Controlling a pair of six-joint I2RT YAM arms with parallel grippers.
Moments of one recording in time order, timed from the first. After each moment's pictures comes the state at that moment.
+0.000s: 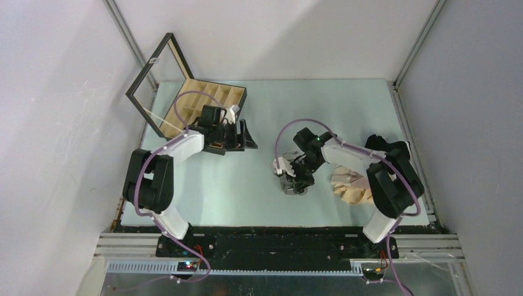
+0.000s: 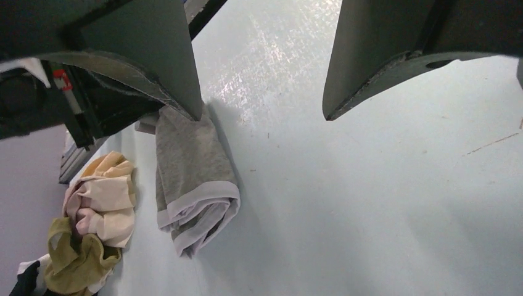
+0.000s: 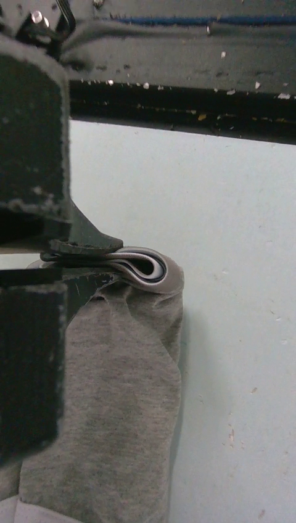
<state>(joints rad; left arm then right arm) -0.28 1.68 1.06 -0.25 0.61 -0.40 0.64 1.66 1.06 -0.80 -0.63 -1.13</state>
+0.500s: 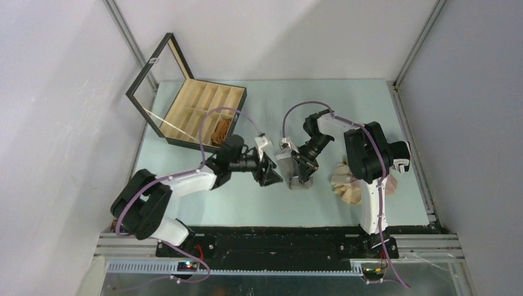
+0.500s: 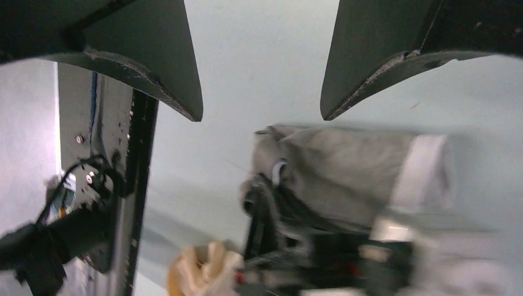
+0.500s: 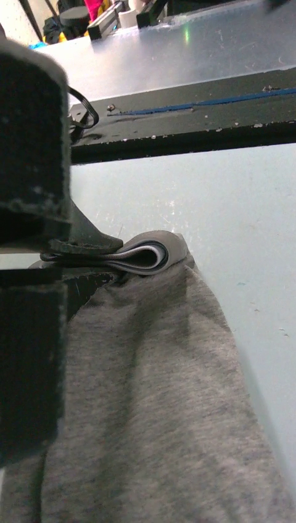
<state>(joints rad) -0.60 1.44 0.69 0.29 0.70 -0.08 0.42 2.13 1.50 -1.26 -0.80 -1.15</state>
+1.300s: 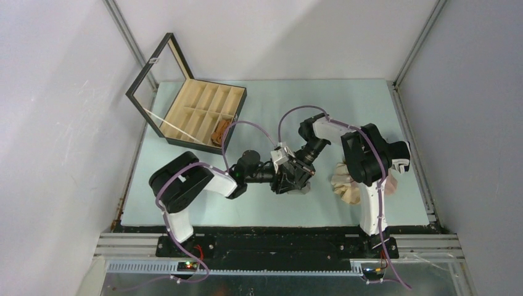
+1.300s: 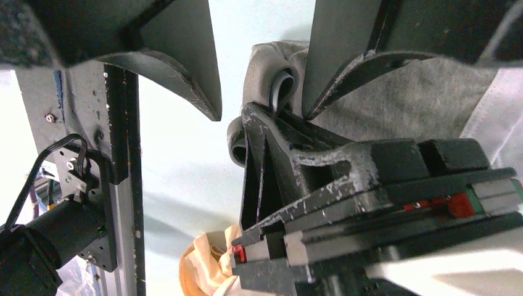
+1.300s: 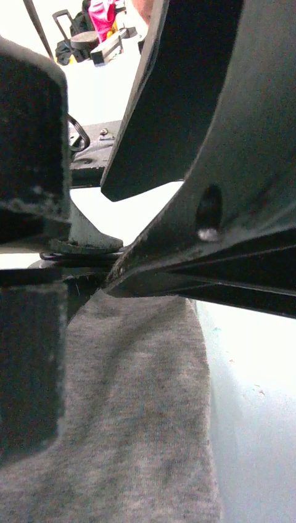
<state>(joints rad) -0.80 1.80 0.62 0.92 0.63 -0.17 0.46 2.11 1.46 -1.27 -0.84 -1.11</state>
